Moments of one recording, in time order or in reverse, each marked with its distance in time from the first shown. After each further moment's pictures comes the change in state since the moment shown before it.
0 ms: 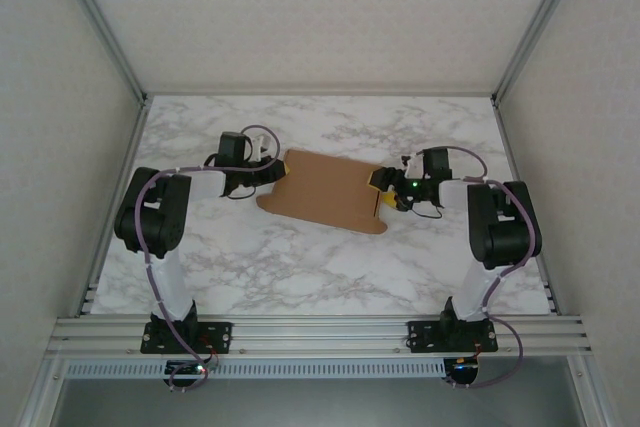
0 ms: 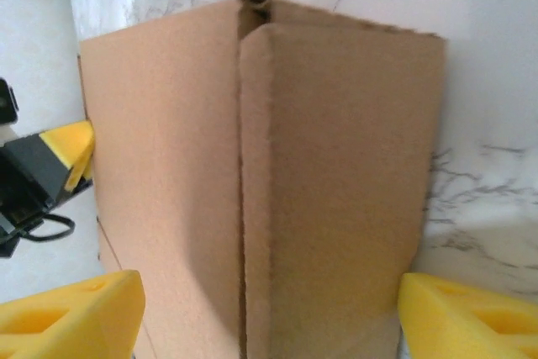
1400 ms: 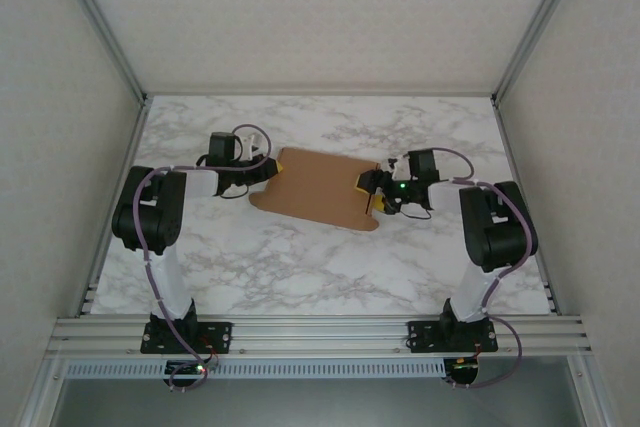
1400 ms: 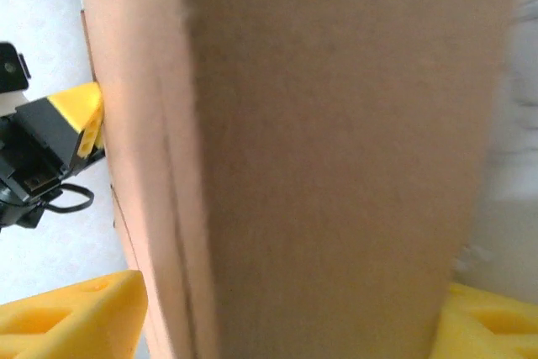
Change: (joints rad) left arm 0.066 0.018 -0.013 0.041 0.079 0.000; right arm 0.101 -0.005 -0.005 0.041 0.002 0.119
